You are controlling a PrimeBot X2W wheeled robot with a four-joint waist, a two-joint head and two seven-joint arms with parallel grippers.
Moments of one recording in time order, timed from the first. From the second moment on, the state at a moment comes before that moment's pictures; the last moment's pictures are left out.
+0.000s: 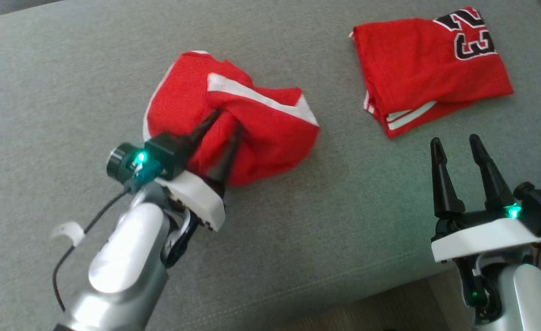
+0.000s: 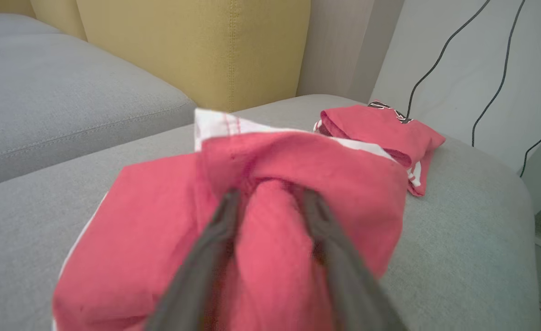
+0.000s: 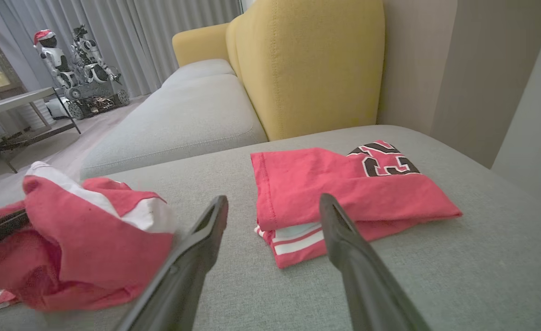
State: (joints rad) left arm -0.49 0.15 -0.53 0.40 -0.27 -0.11 -0.18; right arm -0.05 -0.05 0.02 -0.07 0.23 0.13 0.00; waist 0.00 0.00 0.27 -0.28
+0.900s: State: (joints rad) left arm -0.14 0.28 -0.25 0.16 -0.38 0.07 -0.24; right arm -0.02 -0.05 0.00 -0.08 0.16 0.13 0.06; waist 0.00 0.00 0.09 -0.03
